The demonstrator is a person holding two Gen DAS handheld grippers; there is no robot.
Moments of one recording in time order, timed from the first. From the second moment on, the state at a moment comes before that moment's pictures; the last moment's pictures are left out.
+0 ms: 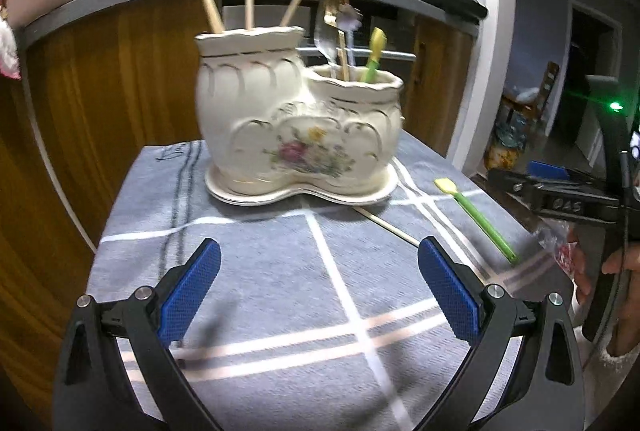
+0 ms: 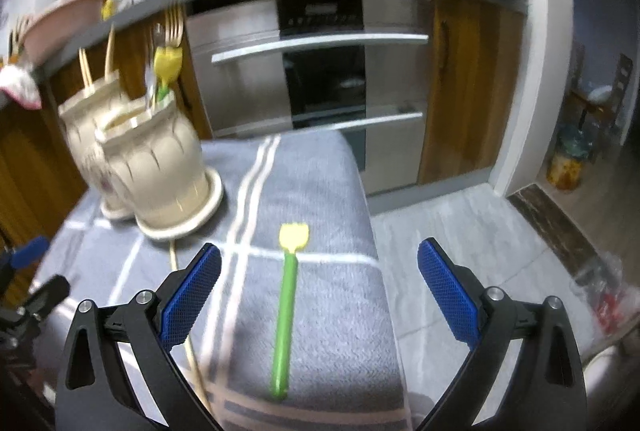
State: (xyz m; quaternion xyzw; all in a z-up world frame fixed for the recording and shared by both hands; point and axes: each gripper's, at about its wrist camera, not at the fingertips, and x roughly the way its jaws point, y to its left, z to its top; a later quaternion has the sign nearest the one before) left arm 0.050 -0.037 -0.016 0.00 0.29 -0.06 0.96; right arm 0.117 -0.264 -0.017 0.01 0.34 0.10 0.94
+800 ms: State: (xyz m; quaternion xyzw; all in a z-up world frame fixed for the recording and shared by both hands) left arm 0.049 -0.049 -0.023 0.02 0.31 -0.09 0.95; right arm 0.150 -0.235 -0.046 -0.03 0.42 0.13 0.90
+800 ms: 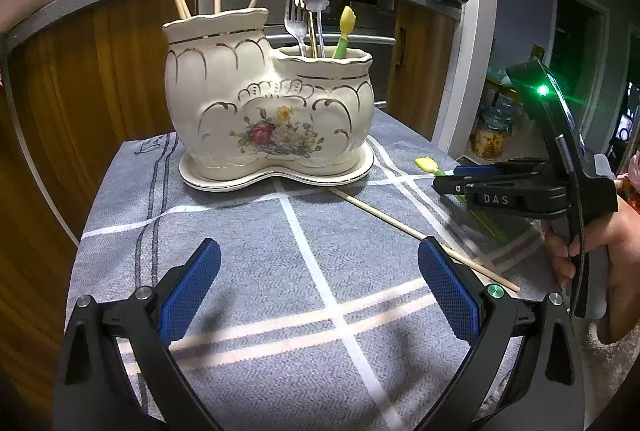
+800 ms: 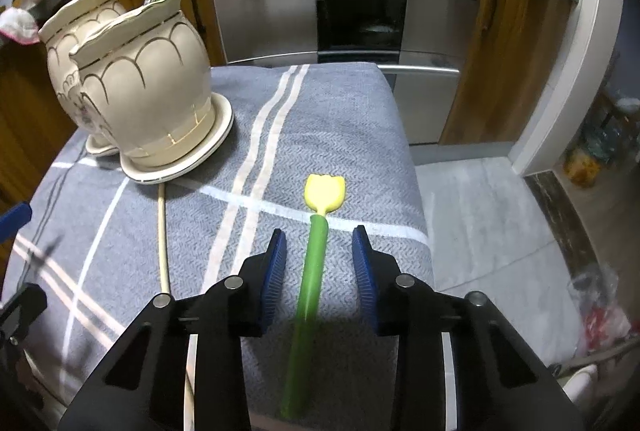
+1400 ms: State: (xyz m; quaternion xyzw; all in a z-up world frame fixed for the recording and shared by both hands) left arm 0.083 -0.111 -0.028 0.01 0.38 -0.08 0.92; right arm 0.129 -0.270 -0.022 0.04 0.38 0.17 0.91
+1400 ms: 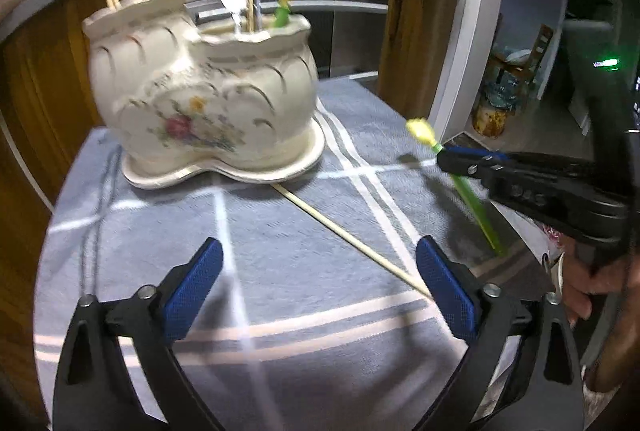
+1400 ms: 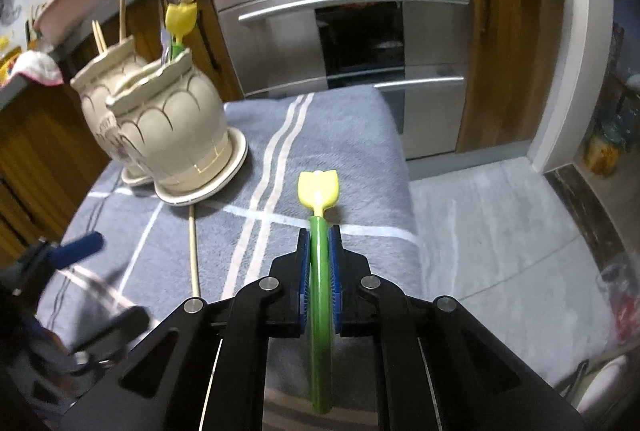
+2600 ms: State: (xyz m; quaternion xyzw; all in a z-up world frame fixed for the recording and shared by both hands) left arm 0.084 -0.079 -0.040 0.01 0.46 -0.03 0.89; right arm 0.110 -0.289 -0.005 0.07 0.34 0.20 0.92
